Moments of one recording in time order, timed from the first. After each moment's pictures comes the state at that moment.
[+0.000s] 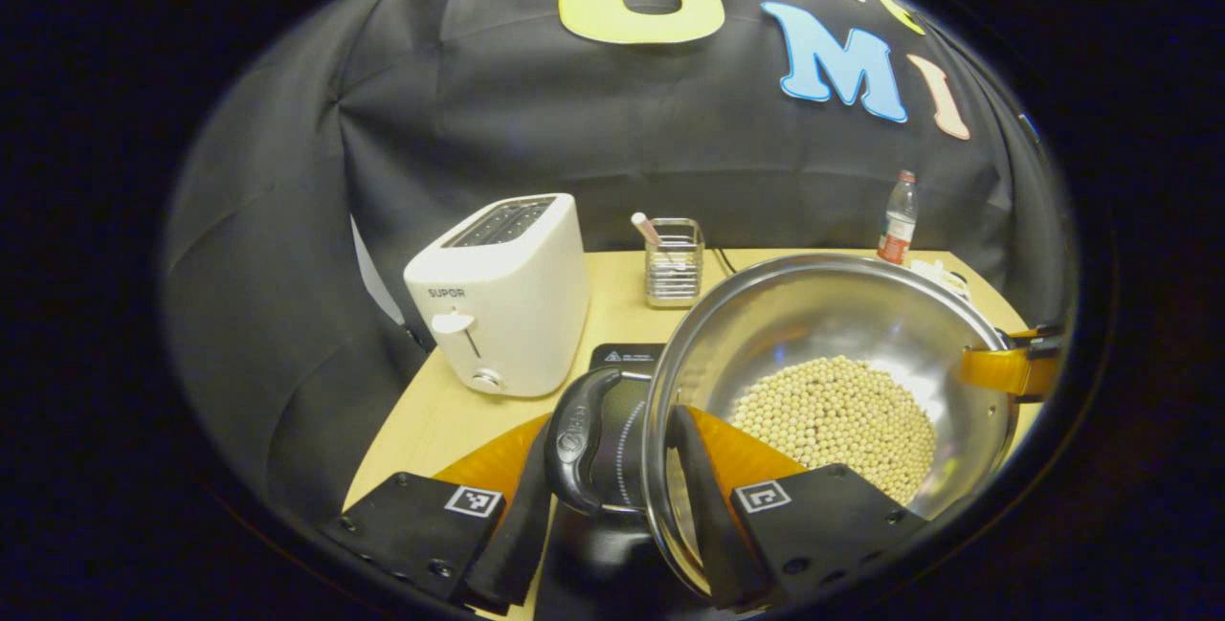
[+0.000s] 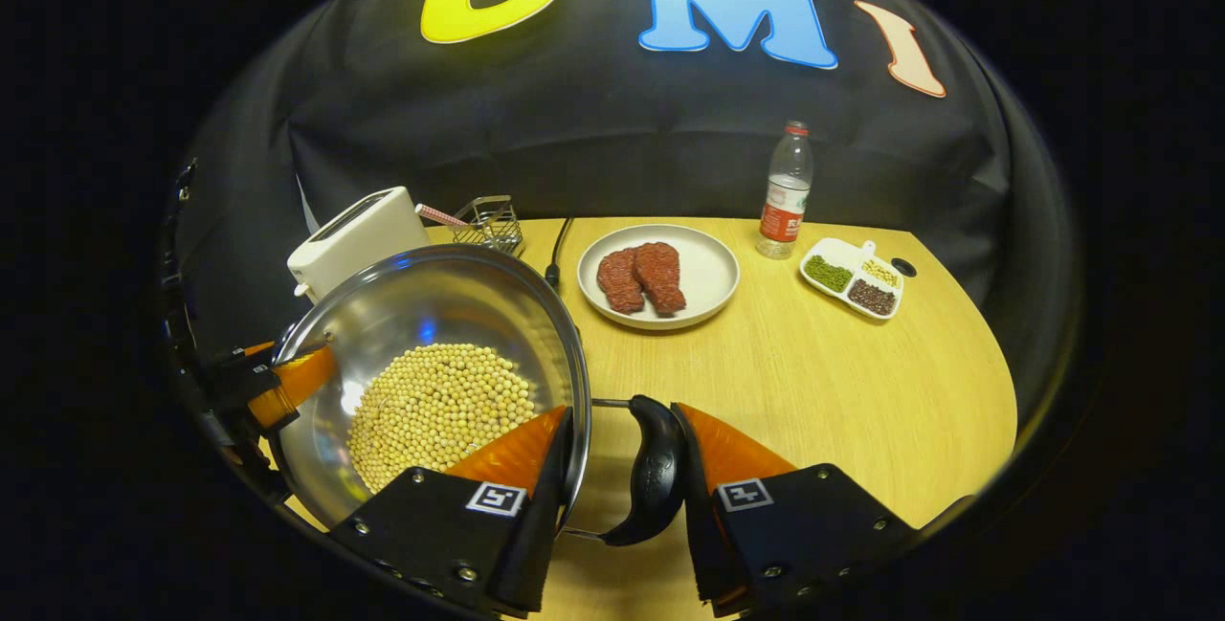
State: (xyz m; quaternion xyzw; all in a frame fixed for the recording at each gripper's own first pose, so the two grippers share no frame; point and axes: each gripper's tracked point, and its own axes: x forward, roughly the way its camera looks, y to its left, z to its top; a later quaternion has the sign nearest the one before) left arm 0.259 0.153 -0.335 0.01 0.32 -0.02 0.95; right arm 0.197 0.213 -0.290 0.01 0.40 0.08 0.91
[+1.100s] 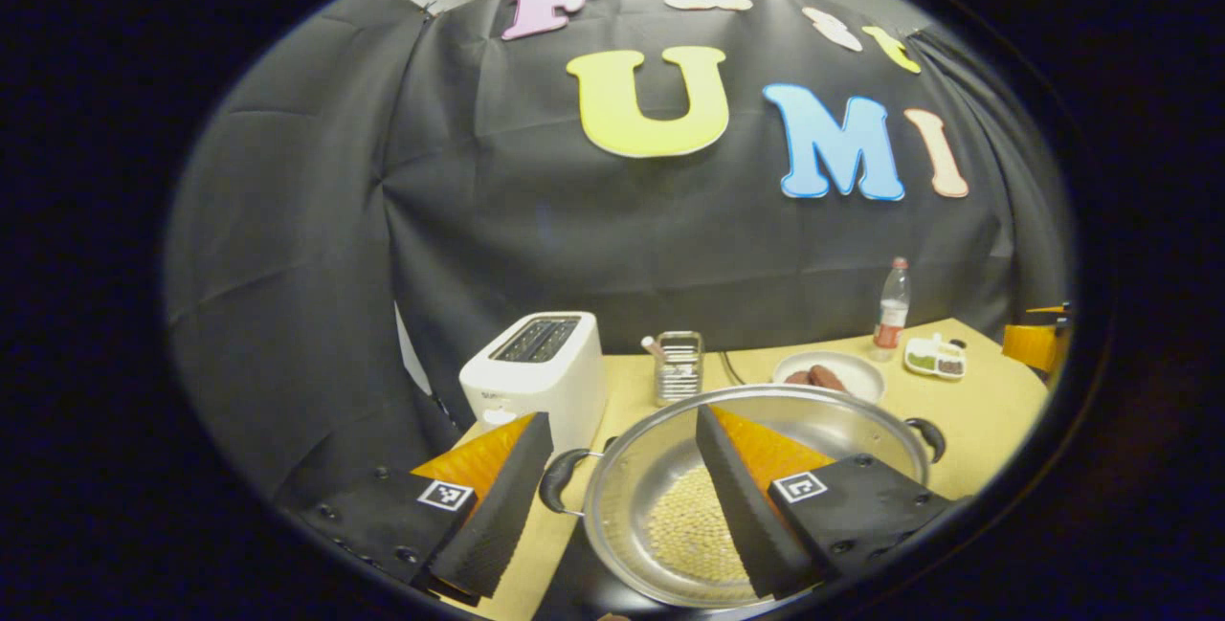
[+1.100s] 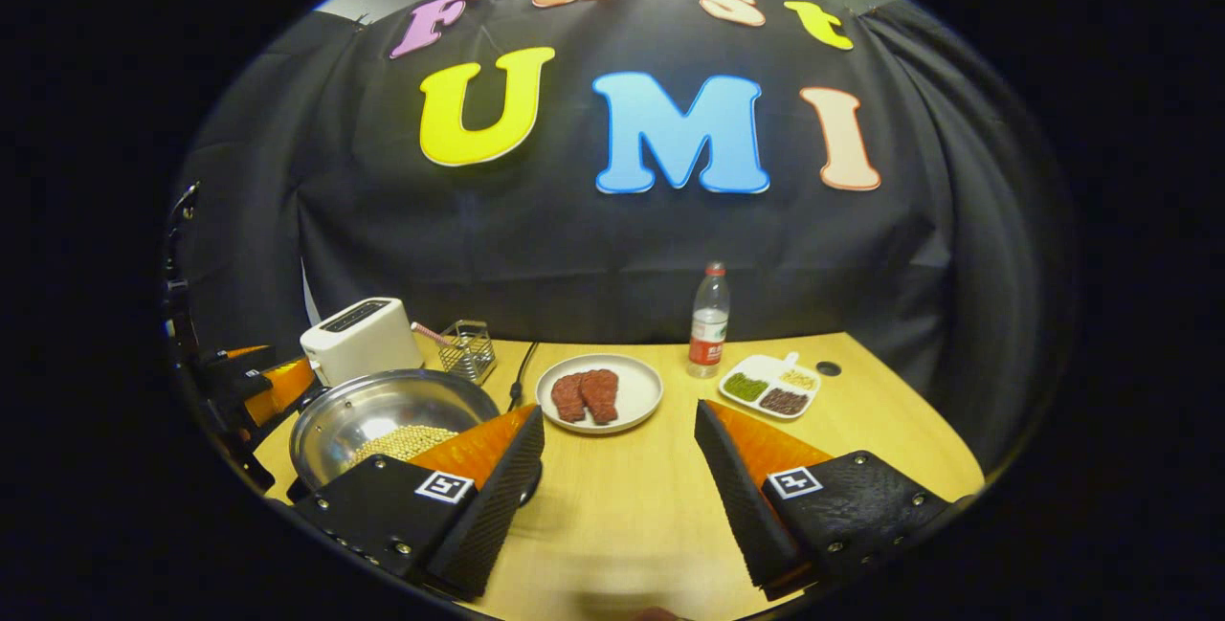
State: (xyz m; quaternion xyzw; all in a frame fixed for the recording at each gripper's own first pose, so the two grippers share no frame) left arm 0.235 0.121 -0.199 0.01 0.16 0.01 0.99; right arm 0.177 0.110 -0.156 0.00 0.20 0.04 0.98
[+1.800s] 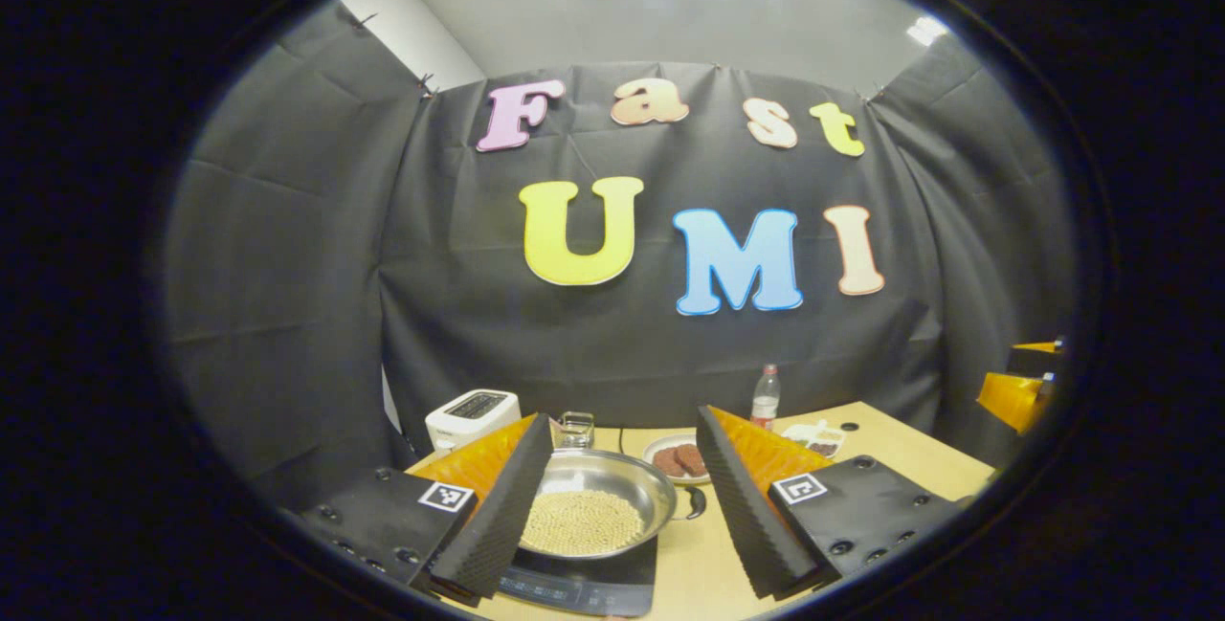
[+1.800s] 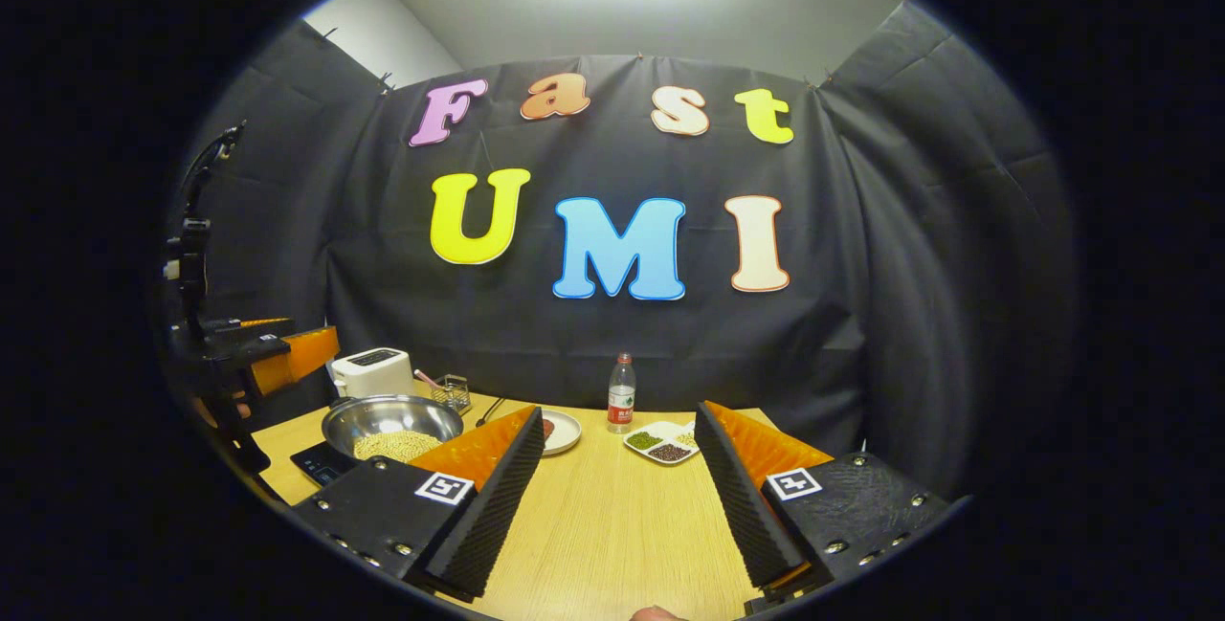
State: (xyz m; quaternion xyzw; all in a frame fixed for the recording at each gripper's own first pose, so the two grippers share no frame) left arm 0.060 -0.045 -0.025 -0.02 0.04 -0.01 1.00; right arm 0.019 -0.023 -0.039 -0.01 0.07 0.05 1.00
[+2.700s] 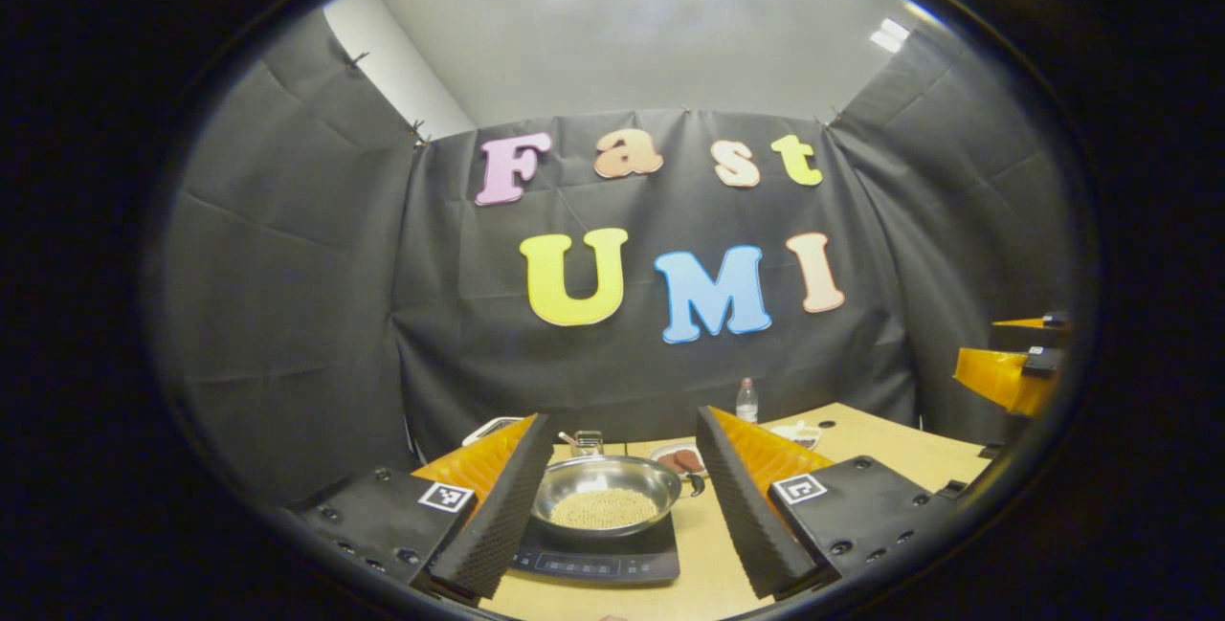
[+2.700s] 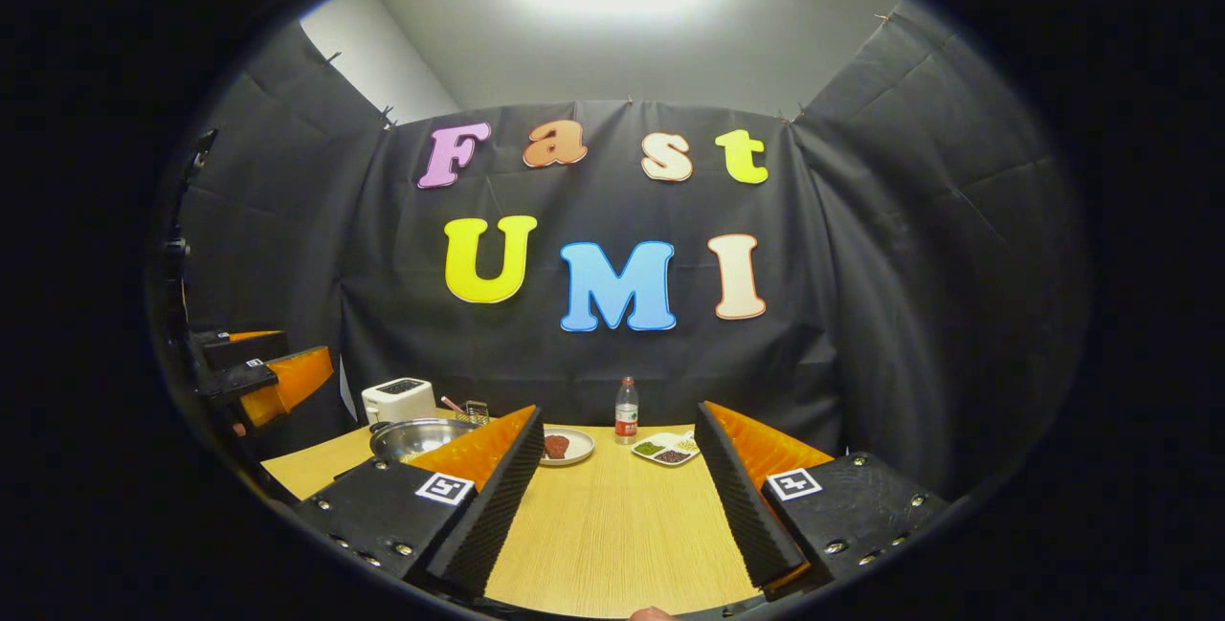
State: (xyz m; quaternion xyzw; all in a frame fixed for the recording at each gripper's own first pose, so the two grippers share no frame) left arm -0.061 -0.008 0.019 0.01 -0.02 -0.04 1.00; right arm -0.083 0.006 0.008 0.00 0.02 0.01 1.00
